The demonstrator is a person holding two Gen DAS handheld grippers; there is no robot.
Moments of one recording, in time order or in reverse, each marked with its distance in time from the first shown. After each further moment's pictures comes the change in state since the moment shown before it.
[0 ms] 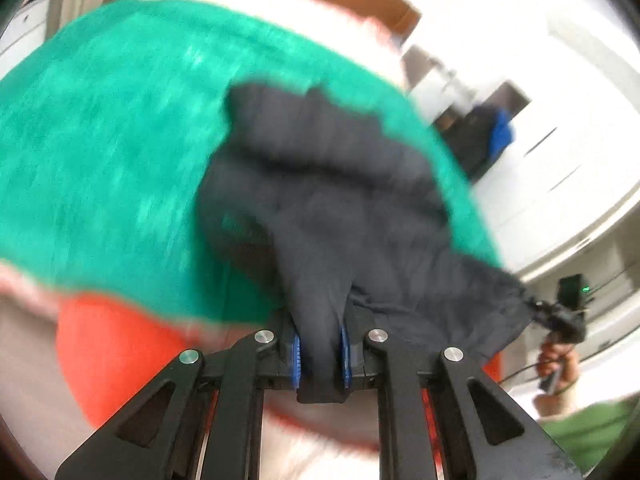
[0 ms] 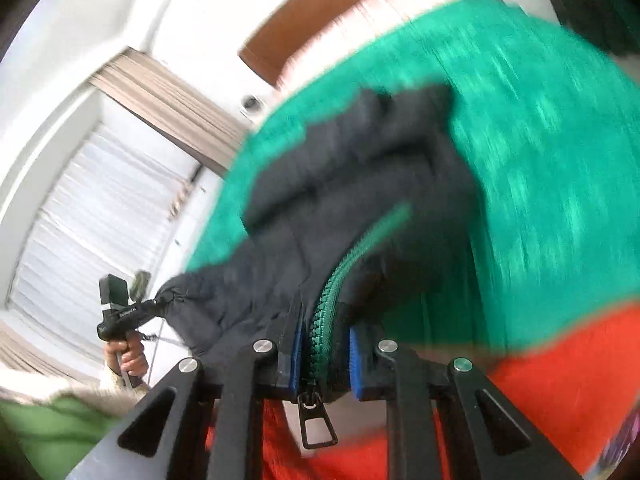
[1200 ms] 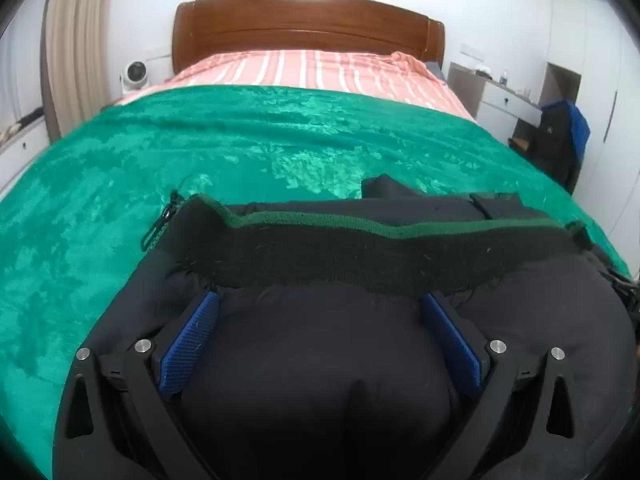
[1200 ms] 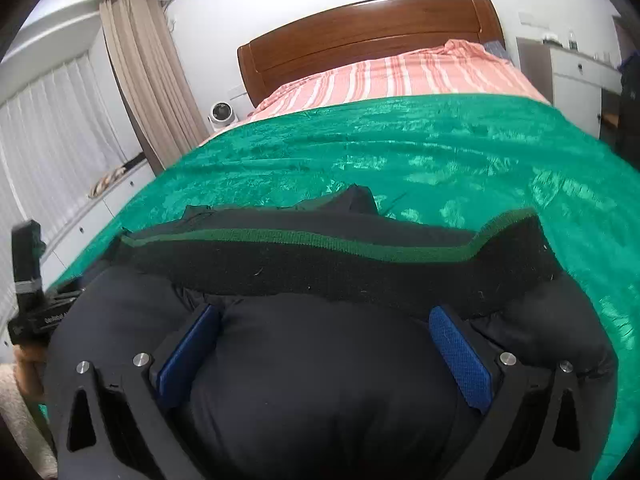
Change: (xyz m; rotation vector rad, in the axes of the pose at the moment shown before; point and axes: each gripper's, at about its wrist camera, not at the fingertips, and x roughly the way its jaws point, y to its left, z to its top) left arm 0.306 0.009 0.195 0.235 -0.244 0.351; right arm 0.336 -0.069 0.227 -0.358 -0.139 -0.271
